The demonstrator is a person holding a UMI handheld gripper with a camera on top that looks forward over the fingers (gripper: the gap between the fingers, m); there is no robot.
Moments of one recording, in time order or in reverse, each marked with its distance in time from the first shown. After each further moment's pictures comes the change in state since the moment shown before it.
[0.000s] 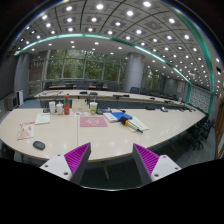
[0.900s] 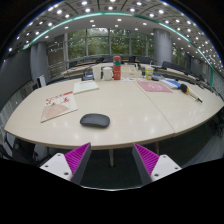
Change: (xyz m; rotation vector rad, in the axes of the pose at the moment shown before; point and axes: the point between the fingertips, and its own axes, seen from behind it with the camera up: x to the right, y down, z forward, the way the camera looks) arm -0.399 0.174 0.094 -0.260 -0.304 0.018
